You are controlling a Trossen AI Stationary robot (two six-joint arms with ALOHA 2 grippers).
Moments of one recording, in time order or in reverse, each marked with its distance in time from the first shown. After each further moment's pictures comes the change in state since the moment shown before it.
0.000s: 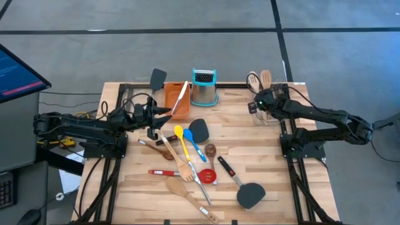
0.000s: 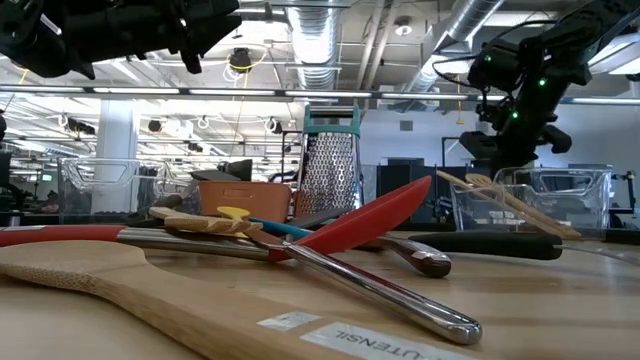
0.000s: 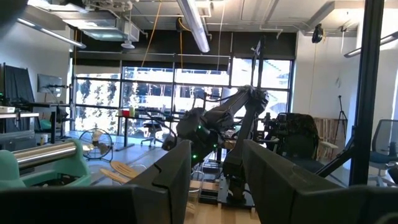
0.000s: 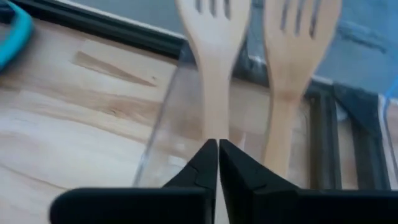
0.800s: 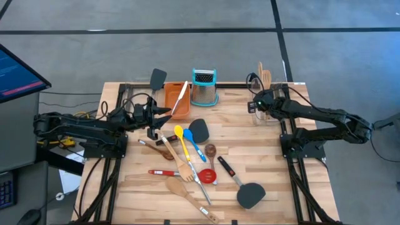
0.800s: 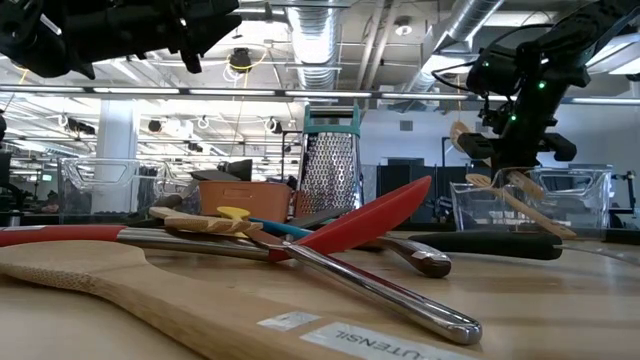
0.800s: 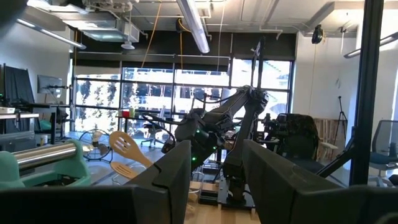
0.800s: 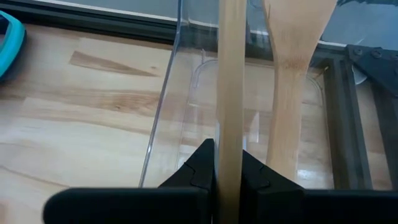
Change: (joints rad) left arm 0.000 0.000 0.000 0.003 0.000 0.000; right arm -0.009 0.029 0.000 -0.026 -0.042 0.174
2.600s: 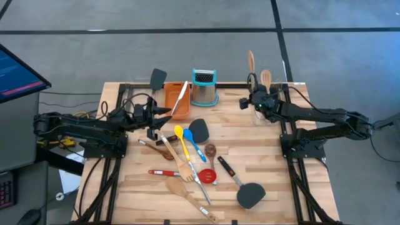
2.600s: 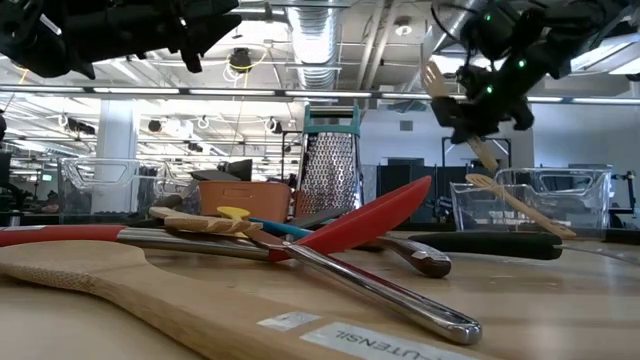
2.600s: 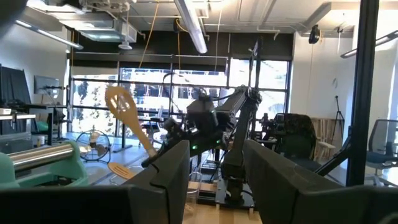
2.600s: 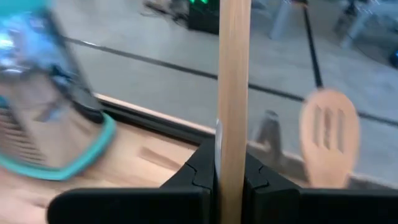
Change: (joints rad) left arm -0.001 0.000 0.000 0.001 0.011 0.000; right arm 0.156 -0.004 0.023 0.377 0.229 -0.296
